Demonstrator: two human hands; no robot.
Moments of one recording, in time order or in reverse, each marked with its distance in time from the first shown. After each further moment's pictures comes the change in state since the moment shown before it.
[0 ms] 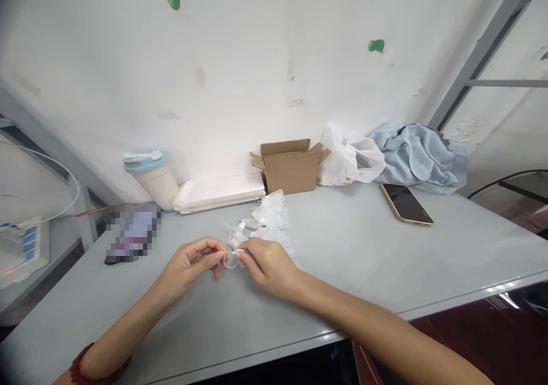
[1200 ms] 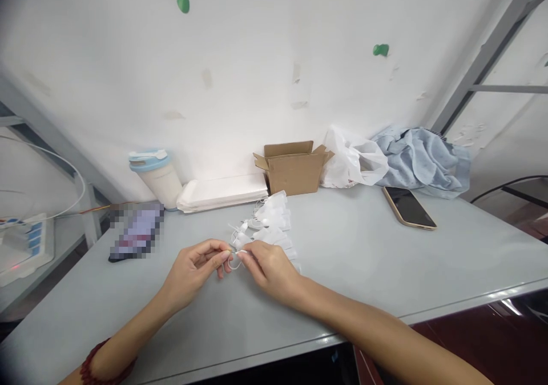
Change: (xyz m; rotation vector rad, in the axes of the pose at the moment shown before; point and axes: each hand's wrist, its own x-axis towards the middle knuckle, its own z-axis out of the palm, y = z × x) left_hand -0.001 0.000 0.011 0.072 0.109 0.081; right_hand -0.002 0.003 0.009 -0.030 0.088 -0.041
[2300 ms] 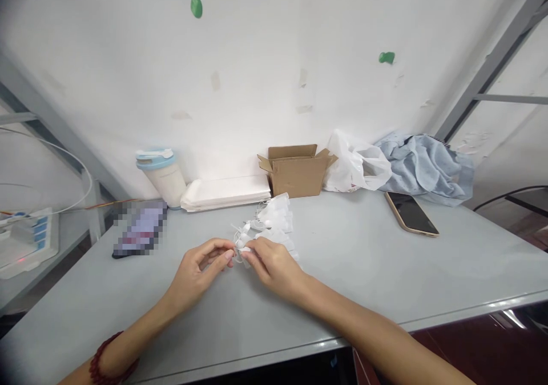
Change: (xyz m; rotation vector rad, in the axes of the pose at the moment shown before) left_hand -0.003 -0.004 0.005 0.103 0.101 0.109; right_hand 0.003 0.003 -0.006 -0.061 -0.027 -0.070
